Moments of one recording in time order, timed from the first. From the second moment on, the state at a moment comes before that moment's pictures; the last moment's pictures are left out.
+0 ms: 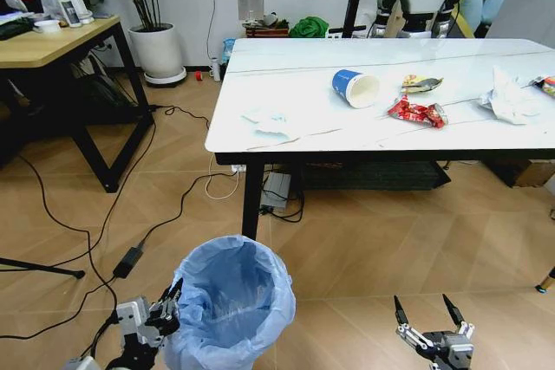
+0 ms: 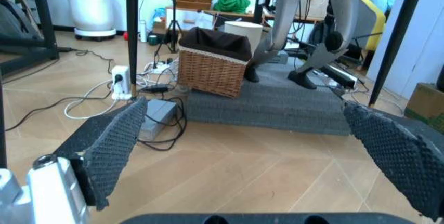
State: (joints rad) left arm 2.05 -1.29 -0.64 -2.40 -0.65 0.16 -0.07; right arm -1.98 1.58 0.83 1.96 0.16 0.49 -0.29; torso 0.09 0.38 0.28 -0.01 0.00
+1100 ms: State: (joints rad) left arm 2.04 -1.28 -0.61 -2.40 -0.65 0.17 -0.07; right arm -1.97 1.60 0.83 1.96 0.15 0.49 -0.29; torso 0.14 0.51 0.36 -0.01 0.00
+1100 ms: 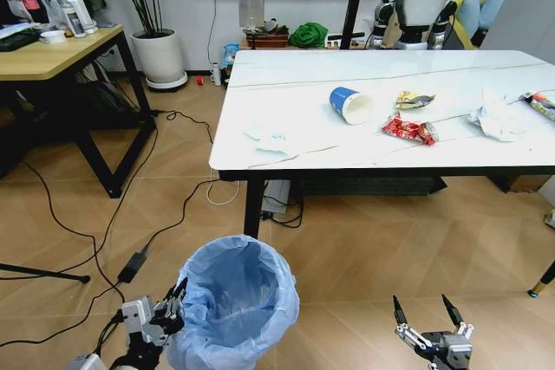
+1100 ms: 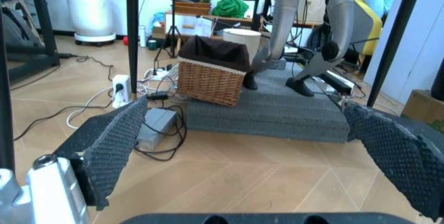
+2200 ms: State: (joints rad) left arm 2.05 -1.28 -0.58 -2.42 -0.66 0.17 -0.09; right arm -1.99 1.60 0.82 1.96 0.14 0.50 -0.30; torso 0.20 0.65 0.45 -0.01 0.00
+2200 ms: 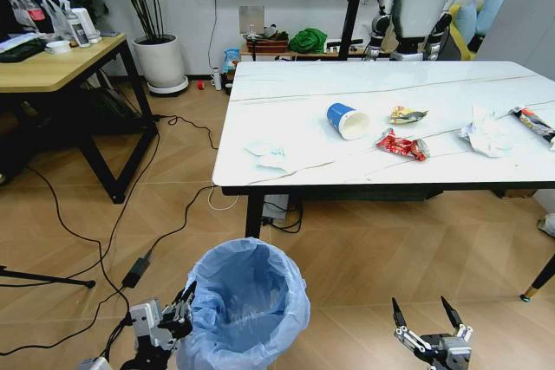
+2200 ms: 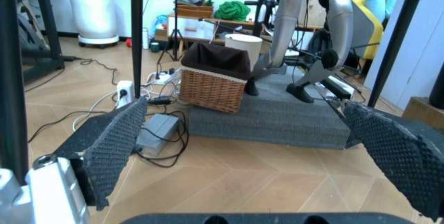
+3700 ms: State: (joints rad) left arm 2.06 -1.28 -0.57 -2.43 -0.67 0.18 -0.09; right arm -2.00 1.61 0.82 2.00 0.15 0.50 -0.30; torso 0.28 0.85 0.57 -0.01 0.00
